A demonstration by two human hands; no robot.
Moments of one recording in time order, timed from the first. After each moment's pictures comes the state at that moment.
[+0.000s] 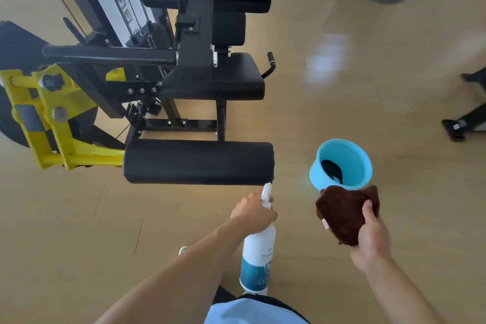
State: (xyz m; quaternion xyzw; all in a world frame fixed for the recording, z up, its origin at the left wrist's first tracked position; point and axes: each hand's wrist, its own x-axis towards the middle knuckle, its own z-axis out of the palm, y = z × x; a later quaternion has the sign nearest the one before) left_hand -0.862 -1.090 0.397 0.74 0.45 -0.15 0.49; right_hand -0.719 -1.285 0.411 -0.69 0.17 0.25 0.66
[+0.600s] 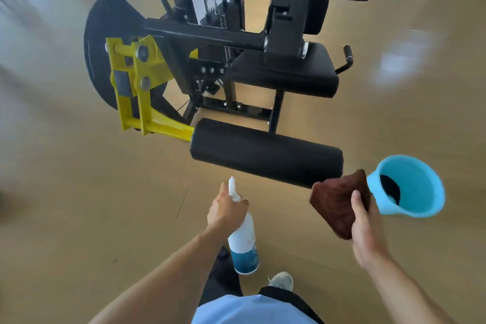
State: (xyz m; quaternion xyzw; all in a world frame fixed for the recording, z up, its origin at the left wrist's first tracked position) left_hand -1.004 -1.014 0.371 0.59 0.67 0.00 0.44; right_hand -0.786 -1.173 0.417 -0.72 -0.12 0.35 0.59
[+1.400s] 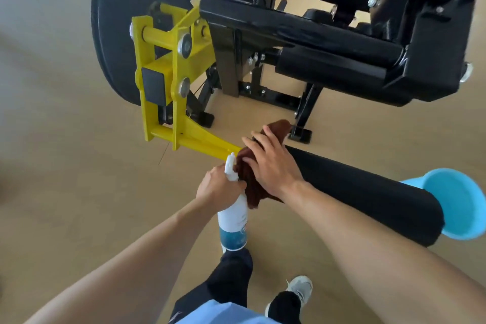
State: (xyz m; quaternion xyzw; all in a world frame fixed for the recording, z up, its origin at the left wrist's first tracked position) left_hand -1.100 -0.773 0.346 0.62 0.65 -0.05 0.43; right_hand -0.937 -0.804 0.327 -0.70 -0.69 0.18 0.04
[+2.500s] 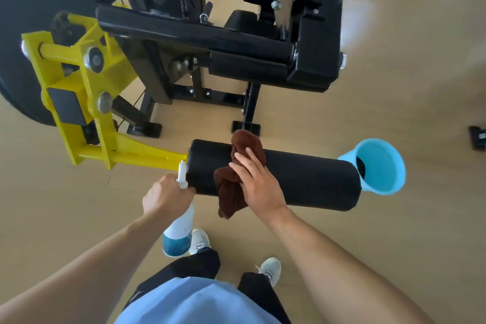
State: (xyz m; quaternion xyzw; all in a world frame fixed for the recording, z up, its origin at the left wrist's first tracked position) left_hand -1.084 -0.784 0.356 0.68 0.65 -0.11 0.32; right_hand -0.888 -0.910 0.310 -0.75 -0.63 0.12 0.15
